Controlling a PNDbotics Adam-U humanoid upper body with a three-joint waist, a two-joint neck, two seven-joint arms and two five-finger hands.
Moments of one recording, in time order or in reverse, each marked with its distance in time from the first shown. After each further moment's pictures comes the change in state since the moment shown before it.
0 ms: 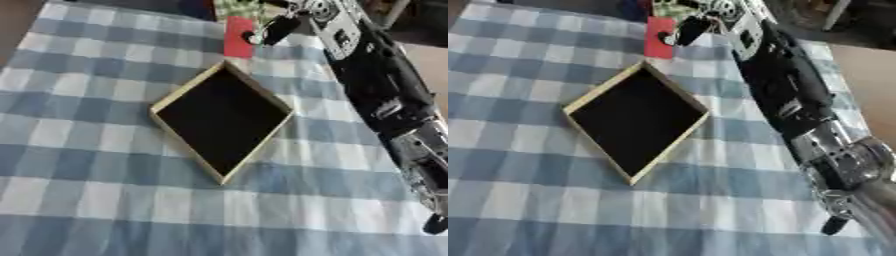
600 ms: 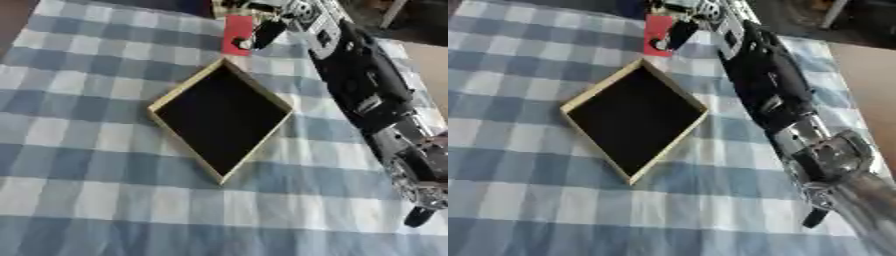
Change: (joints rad) left arm 0.005 -0.002 0.000 0.000 -0.004 0.005 0.002; right arm -0.022 0.017 -0.018 0.066 0.075 -0.028 0.020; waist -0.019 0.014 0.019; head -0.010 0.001
